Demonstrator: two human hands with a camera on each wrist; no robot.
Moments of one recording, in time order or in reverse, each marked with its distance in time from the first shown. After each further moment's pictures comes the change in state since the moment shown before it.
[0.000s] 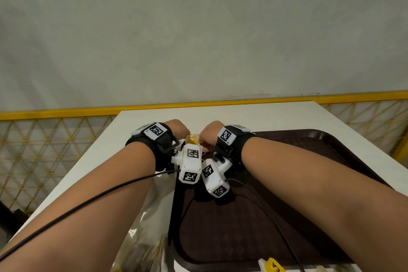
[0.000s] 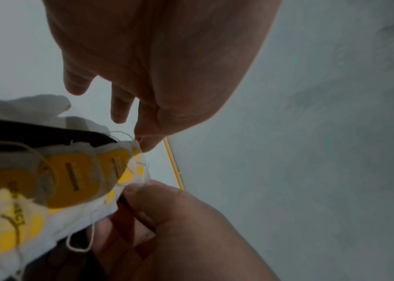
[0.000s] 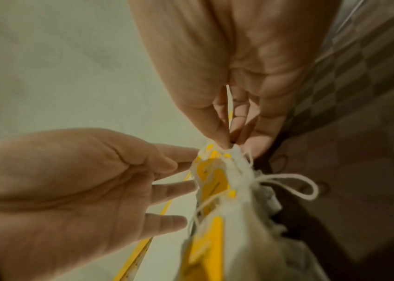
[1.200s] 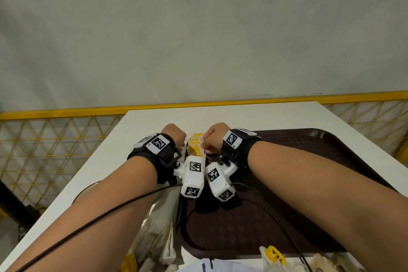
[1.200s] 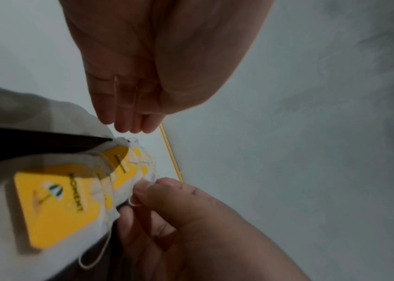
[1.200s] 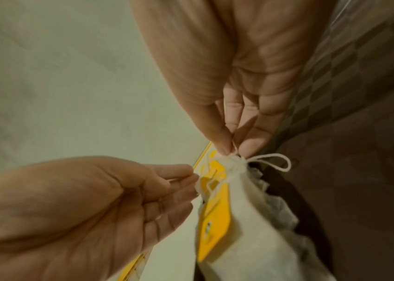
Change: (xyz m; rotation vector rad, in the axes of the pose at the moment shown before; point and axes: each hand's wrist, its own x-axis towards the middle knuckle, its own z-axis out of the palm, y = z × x) left_hand -0.014 -0.029 0.008 -0.423 0.080 -0.068; right_hand -0.040 -0.006 0.009 0.111 0.013 -0.005
